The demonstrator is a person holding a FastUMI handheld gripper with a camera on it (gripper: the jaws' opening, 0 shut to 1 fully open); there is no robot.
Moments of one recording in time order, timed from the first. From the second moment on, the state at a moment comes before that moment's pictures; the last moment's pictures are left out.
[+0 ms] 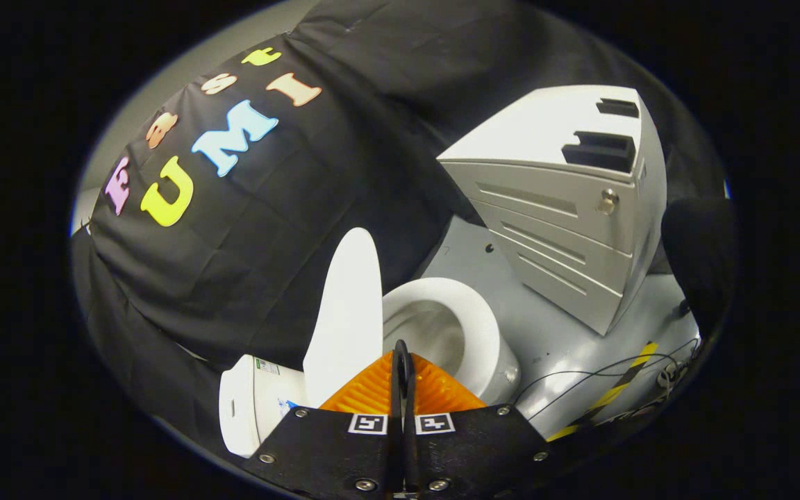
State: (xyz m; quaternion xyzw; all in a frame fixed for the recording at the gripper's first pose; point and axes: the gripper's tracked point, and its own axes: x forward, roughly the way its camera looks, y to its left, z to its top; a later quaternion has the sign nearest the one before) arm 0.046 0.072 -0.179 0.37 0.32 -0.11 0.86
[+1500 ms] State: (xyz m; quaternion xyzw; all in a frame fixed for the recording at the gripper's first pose) arm 0.063 0.210 -0.023 0.07 0.24 -0.08 0.96
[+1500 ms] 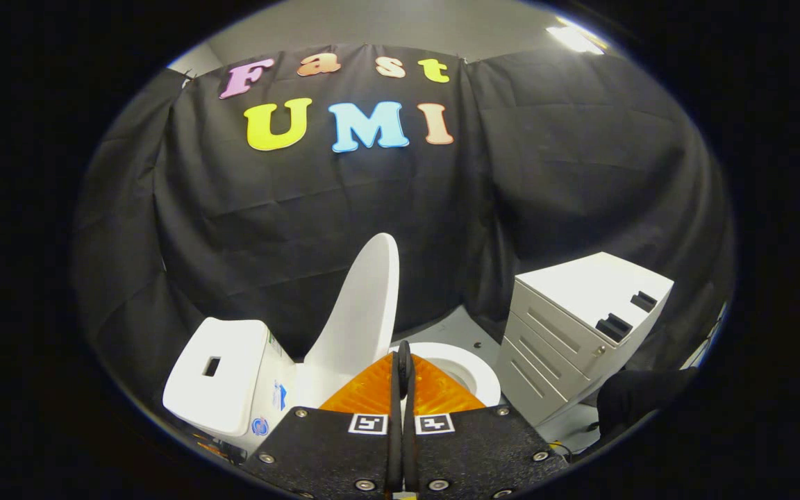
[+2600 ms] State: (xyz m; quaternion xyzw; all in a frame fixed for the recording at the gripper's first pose) arm 0.065 0.362 0.035 -0.06 0.15 0.00 0.99
